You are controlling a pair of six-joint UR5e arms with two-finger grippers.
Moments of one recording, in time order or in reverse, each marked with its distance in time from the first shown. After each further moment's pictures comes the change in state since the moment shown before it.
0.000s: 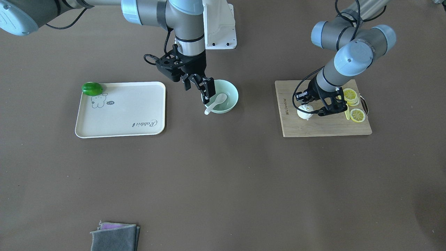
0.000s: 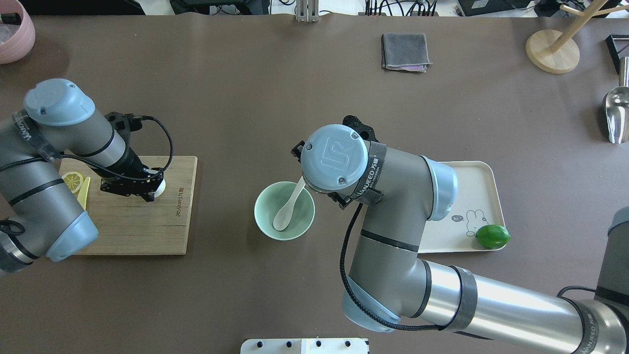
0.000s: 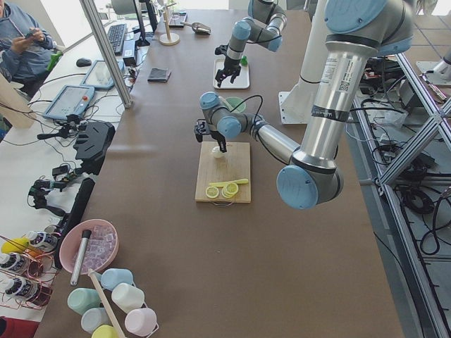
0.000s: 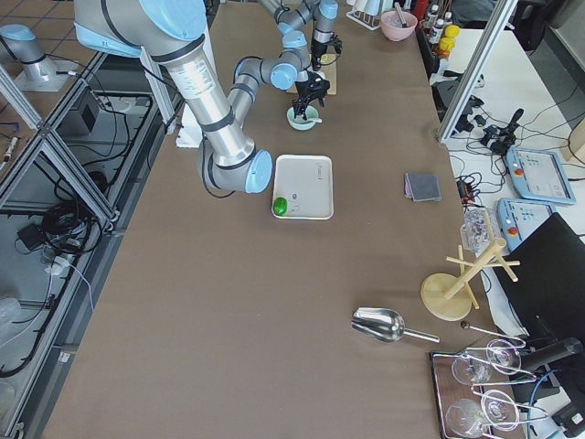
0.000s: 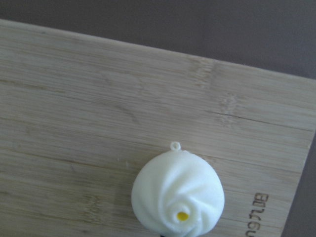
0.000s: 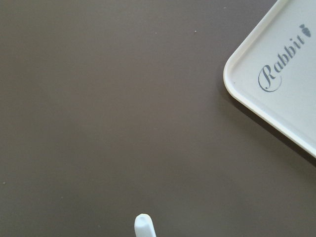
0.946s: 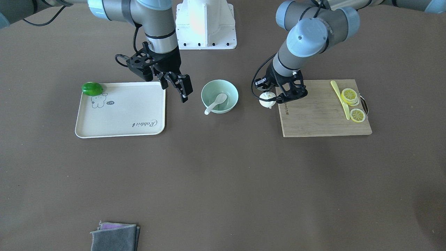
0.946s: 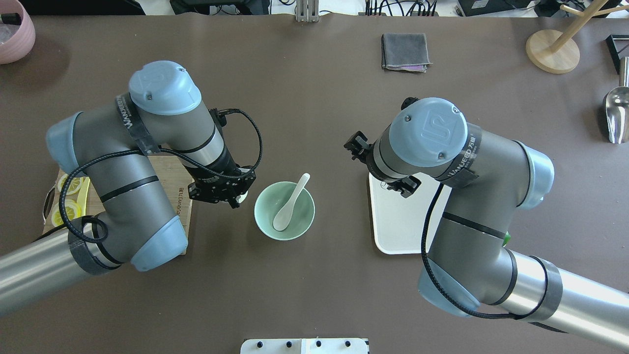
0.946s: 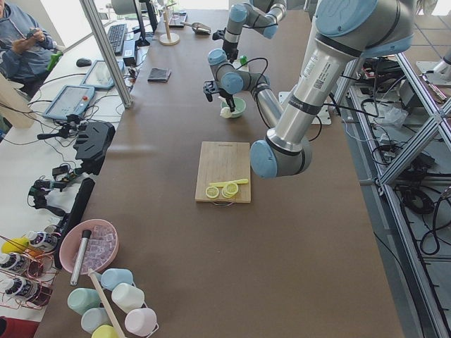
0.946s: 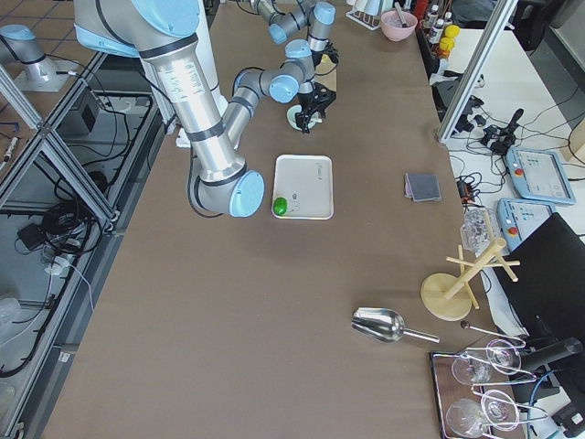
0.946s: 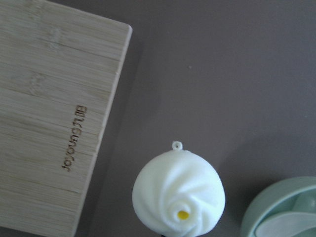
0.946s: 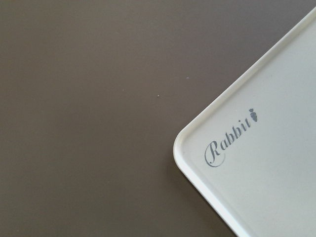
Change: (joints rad) left arm 0.147 -0.354 -0.017 0.234 0.006 -0.311; right arm 0.112 -0.229 0.204 0.002 0.120 -0.234
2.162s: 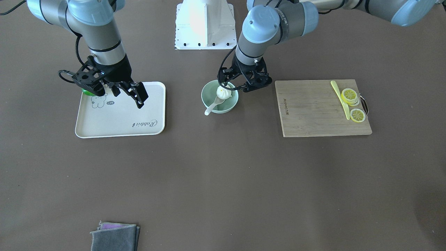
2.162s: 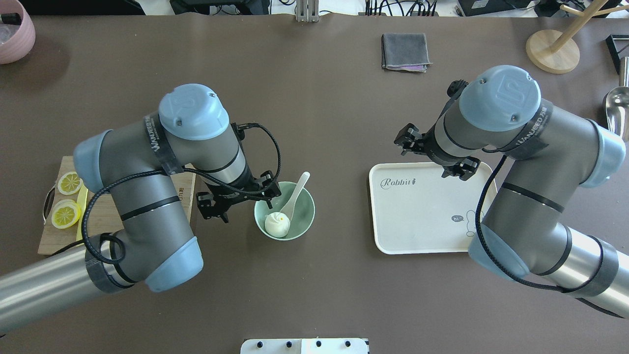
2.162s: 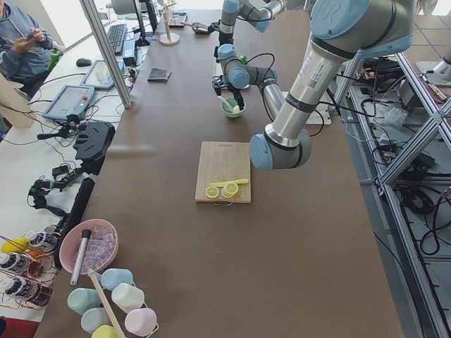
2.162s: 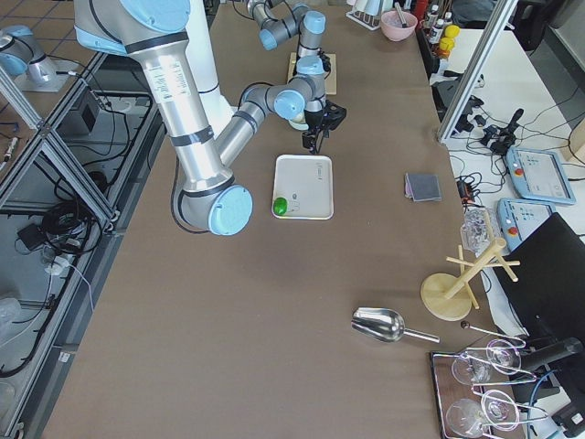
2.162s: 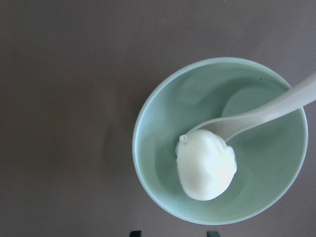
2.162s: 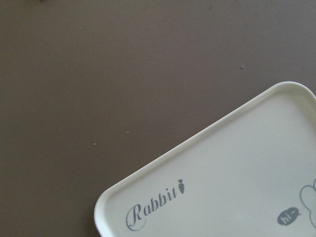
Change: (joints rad) left arm 0.024 0.022 -0.021 0.002 0.074 0.015; right arm 0.152 -0.139 0.021 0.003 0.168 -0.312
